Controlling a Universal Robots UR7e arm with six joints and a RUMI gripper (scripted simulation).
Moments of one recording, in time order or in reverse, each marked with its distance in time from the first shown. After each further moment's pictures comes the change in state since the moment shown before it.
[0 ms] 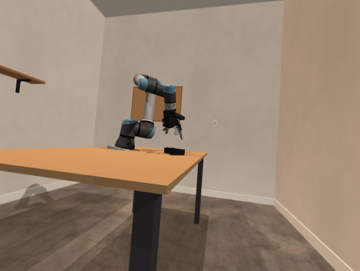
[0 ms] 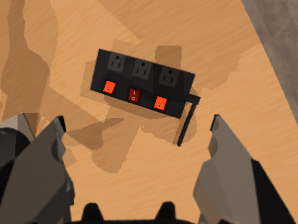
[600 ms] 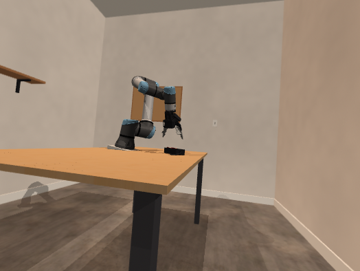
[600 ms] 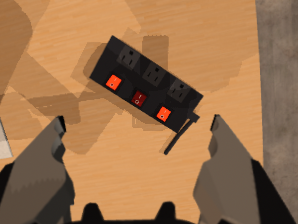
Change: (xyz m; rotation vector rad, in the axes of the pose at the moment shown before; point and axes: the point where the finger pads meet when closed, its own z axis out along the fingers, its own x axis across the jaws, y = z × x) arm -0.018 -0.006 0.016 -0.088 0.047 -0.311
